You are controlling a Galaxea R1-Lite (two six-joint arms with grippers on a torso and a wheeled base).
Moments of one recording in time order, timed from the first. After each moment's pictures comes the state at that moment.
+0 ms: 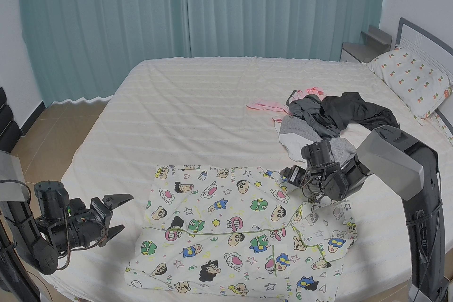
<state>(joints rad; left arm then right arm) -0.03 1.95 -0.05 -1.40 -0.41 -1.09 0.34 2.55 -1.34 -0.50 -0.16 0.69</state>
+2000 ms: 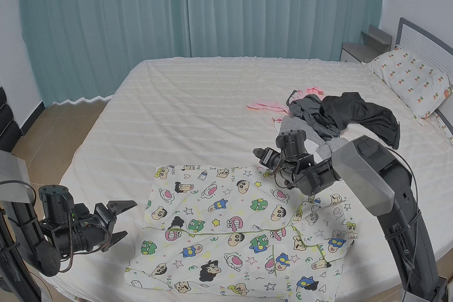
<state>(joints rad) -0.05 1.99 -0.03 -1.40 -0.40 -1.09 0.43 2.74 -1.77 -0.54 -0.17 0.71</state>
